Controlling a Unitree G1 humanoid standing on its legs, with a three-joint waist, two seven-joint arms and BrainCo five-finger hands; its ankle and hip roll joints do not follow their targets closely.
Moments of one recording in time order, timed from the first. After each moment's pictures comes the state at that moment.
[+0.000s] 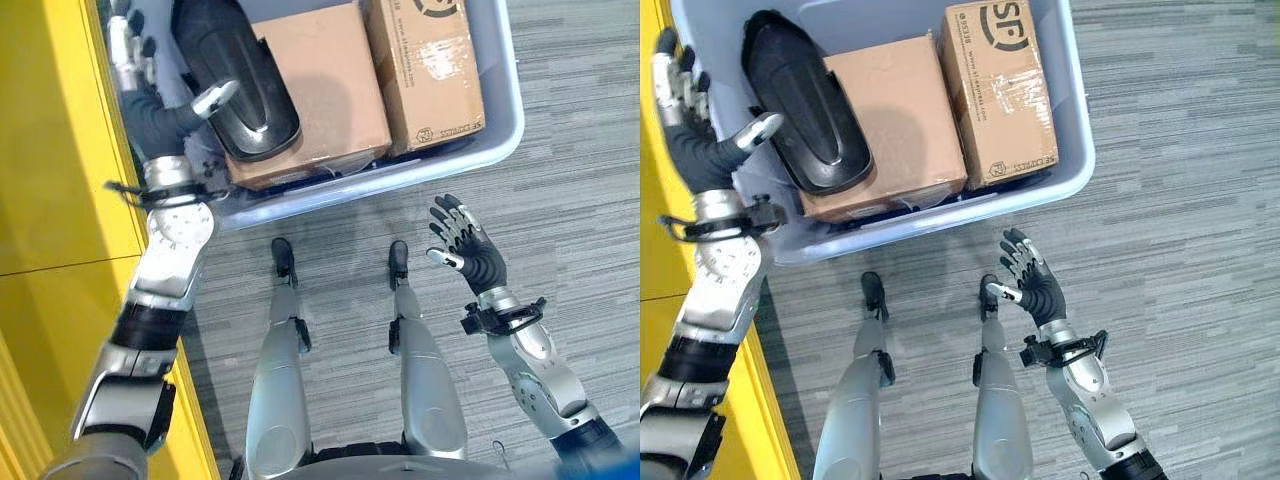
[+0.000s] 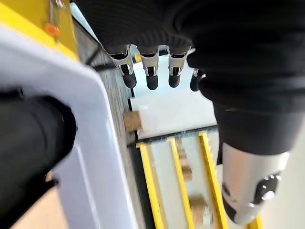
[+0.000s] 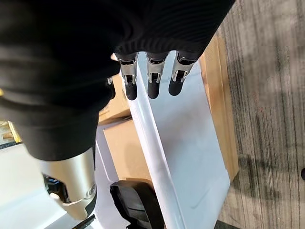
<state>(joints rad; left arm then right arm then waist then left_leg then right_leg) -0.62 0.59 -0.13 0.04 -0.21 -0.27 0.57 0.00 -0.49 0.30 -0.18 0.60 -0.21 -0.05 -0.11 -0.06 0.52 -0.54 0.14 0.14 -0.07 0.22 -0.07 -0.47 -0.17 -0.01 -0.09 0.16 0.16</state>
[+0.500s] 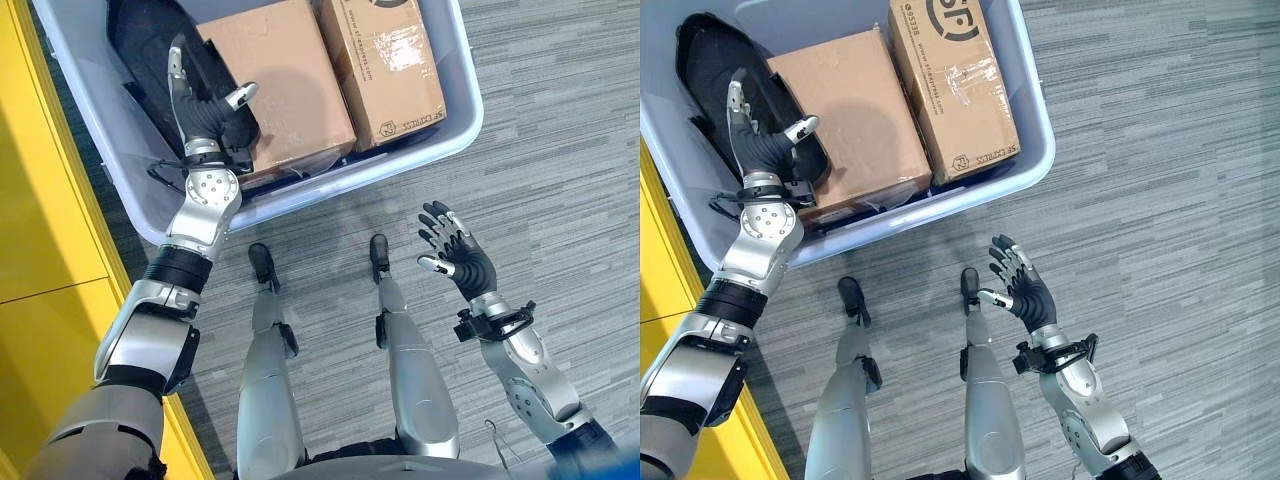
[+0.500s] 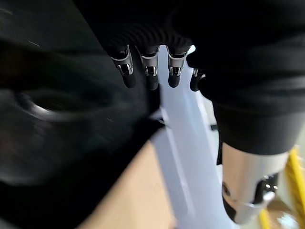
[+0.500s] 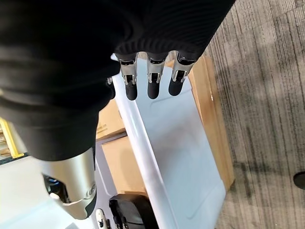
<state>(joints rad) -0.91 0.56 -0.23 0.66 -0.41 -0.22 0.61 0.00 -0.49 0.35 -0.18 0.62 -0.23 -0.05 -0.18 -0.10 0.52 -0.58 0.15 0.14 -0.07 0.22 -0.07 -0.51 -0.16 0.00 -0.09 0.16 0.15</state>
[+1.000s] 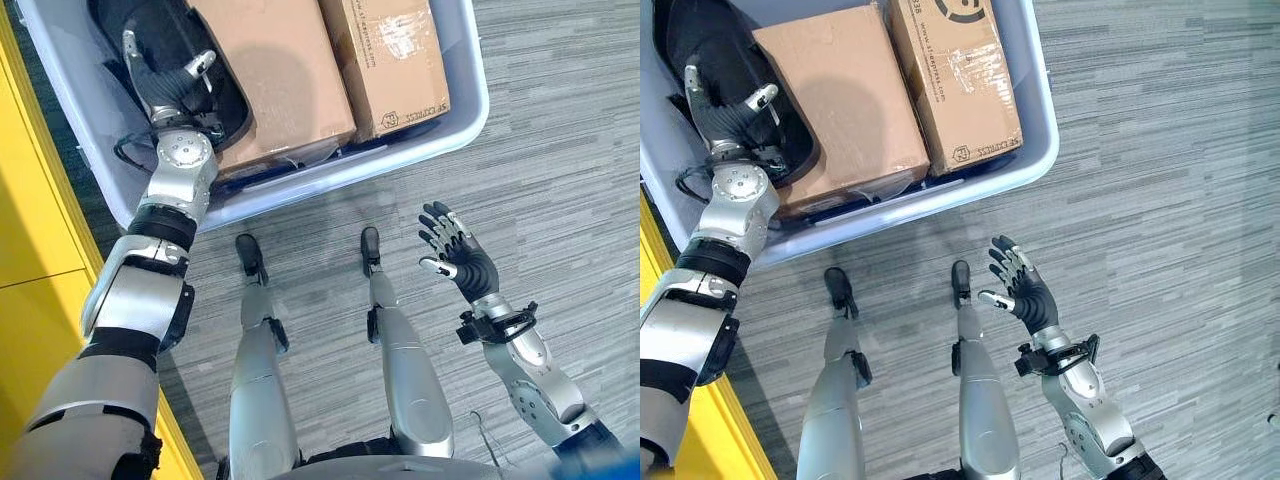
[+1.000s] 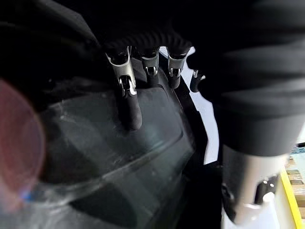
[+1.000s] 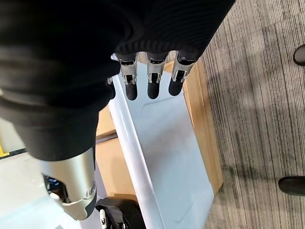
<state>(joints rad) -1.12 0.60 -0.33 0.89 -0.47 -0.20 0.61 0.01 -0.53 0.37 -0.20 0.65 -0.25 -0.05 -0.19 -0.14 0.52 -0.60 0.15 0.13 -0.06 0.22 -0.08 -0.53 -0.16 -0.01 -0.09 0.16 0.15</state>
